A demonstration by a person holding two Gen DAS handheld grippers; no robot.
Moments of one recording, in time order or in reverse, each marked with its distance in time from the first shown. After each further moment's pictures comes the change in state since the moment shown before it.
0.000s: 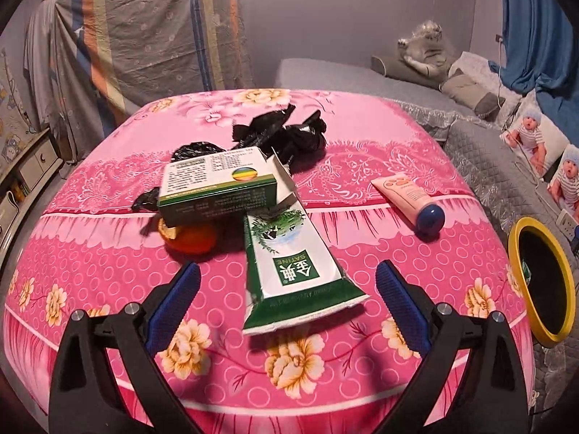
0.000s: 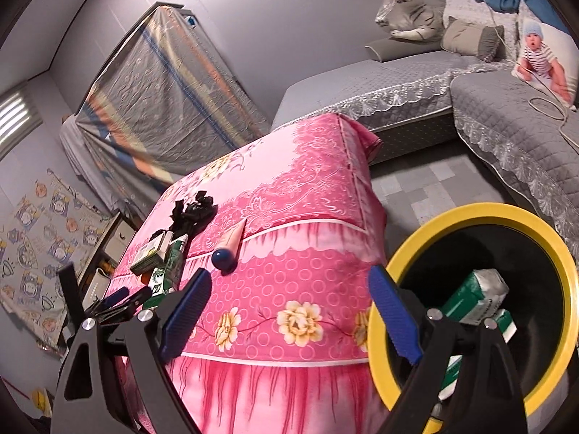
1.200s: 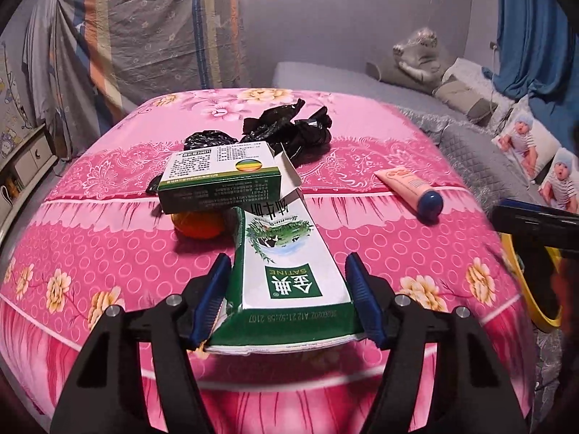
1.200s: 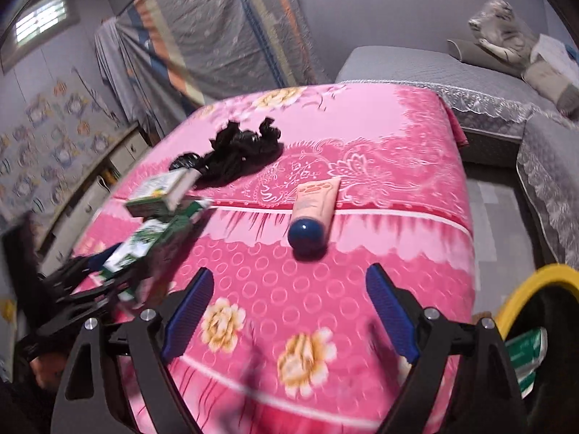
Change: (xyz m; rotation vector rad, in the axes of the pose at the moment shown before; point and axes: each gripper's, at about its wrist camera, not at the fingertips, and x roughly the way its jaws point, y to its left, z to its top) left arm -0.017 0.024 -0.023 -0.028 -0.032 -0.051; right arm 0.130 0.118 -0.013 -0.331 0.211 0.003
